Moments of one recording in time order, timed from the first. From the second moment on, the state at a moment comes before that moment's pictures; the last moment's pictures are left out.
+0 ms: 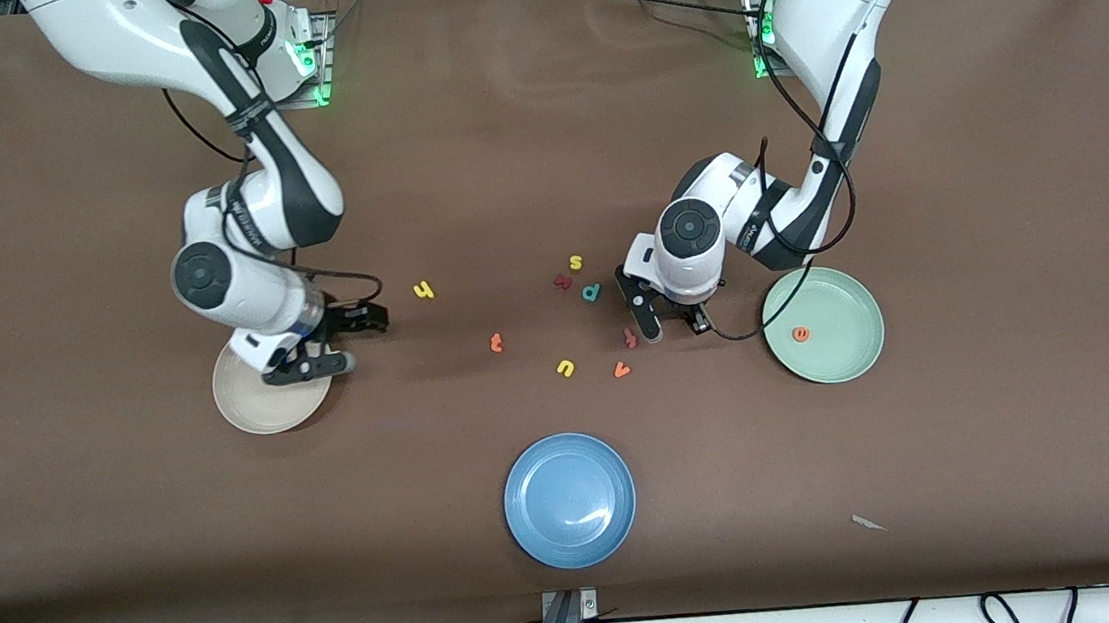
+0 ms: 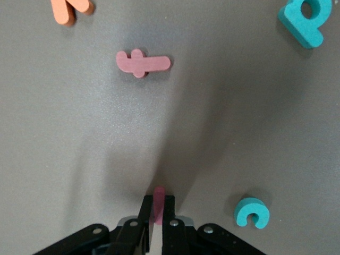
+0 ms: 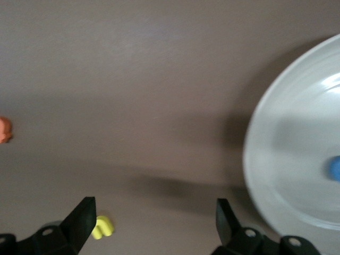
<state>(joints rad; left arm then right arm) -0.40 0.66 -0.14 -1.80 0.25 2.34 0.53 0.25 0.45 0.10 -1.97 0.17 2.38 0.12</state>
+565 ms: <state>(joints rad) -0.29 0.55 -0.13 -1.76 0.25 2.19 0.54 0.37 0.44 0.16 -2.11 0.16 2.60 0.21</state>
